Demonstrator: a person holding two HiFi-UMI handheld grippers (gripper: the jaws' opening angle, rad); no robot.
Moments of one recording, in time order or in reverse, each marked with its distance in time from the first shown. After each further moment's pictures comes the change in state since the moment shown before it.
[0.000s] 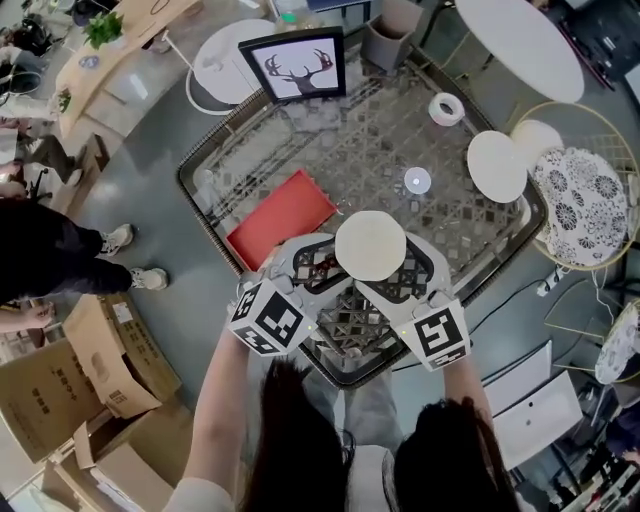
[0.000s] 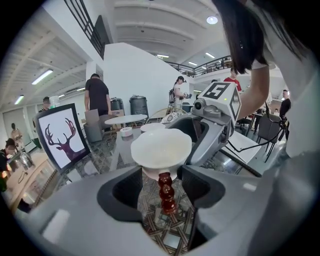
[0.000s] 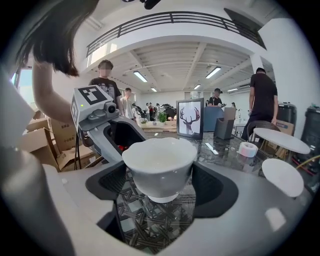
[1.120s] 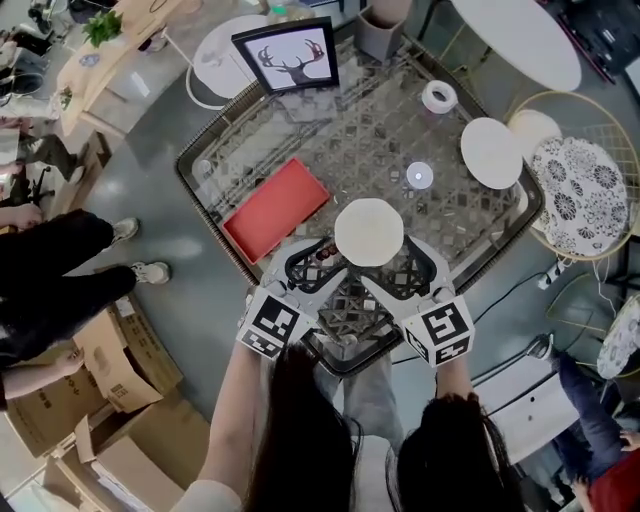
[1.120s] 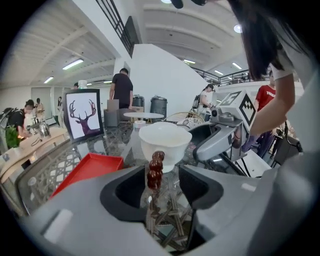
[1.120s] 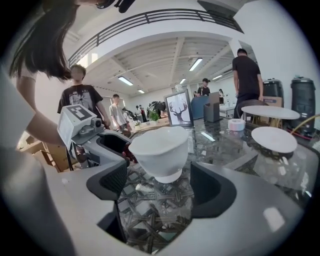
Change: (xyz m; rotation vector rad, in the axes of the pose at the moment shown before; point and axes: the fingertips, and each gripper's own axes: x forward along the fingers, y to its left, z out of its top) left arm -0.004 -0.018 -0.019 -0.248 -0.083 0.166; right arm -0.025 0.003 -0.036 0.236 0.012 -0.023
